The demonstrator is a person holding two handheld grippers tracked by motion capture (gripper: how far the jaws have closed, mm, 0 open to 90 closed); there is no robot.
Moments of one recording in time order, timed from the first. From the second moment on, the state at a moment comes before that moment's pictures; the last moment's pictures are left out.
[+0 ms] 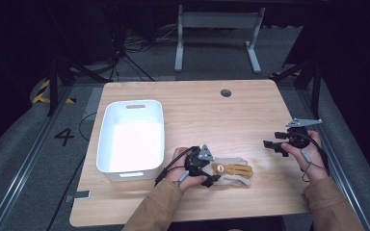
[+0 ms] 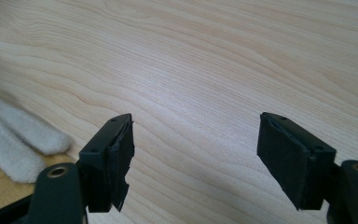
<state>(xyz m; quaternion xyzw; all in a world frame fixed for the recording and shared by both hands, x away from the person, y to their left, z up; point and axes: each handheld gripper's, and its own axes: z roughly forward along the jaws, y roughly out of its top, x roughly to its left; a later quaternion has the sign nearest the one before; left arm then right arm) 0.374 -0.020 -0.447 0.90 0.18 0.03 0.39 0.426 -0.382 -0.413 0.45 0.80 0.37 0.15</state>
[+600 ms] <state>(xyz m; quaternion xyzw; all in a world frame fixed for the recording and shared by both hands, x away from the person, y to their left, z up) 0.371 -0.025 -0.473 0.91 0.13 0.05 0.39 0.426 -0.381 -0.415 0.45 0.80 0.37 0.15</state>
